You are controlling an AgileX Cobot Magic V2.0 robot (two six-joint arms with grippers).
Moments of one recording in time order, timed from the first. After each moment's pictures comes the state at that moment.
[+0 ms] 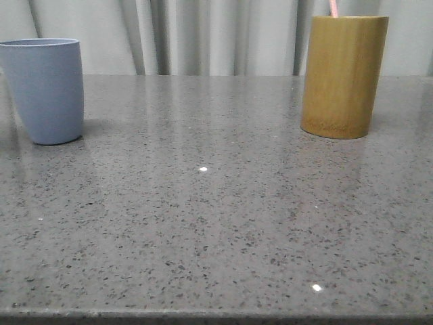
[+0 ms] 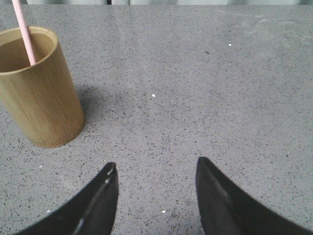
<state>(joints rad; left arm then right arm) -0.13 1.27 -1.31 -0.07 0.89 -0.03 0.00 0.64 -0.67 -0.03 0.56 0.10</state>
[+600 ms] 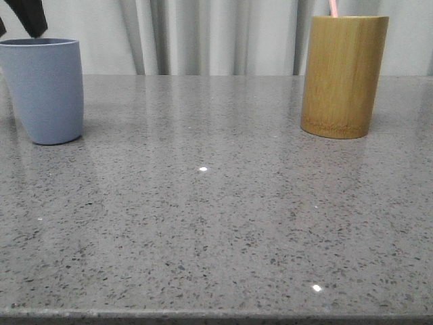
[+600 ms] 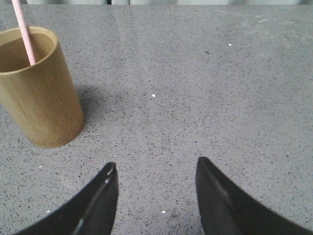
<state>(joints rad) -0.17 1.66 -1.60 -0.12 1.14 -0.02 0.00 0.64 -0.67 -0.03 0.56 0.10</state>
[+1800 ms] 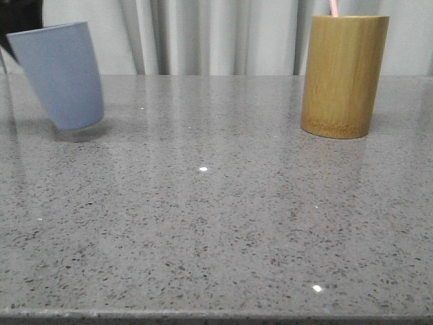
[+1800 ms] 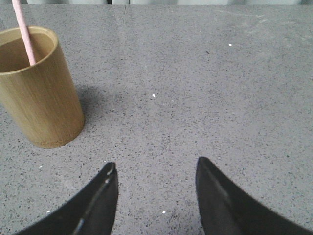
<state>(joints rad) -0.21 1.74 -1.65 -0.18 1.23 -0.02 0.00 0.64 -0.67 -0.03 0.56 0.10</state>
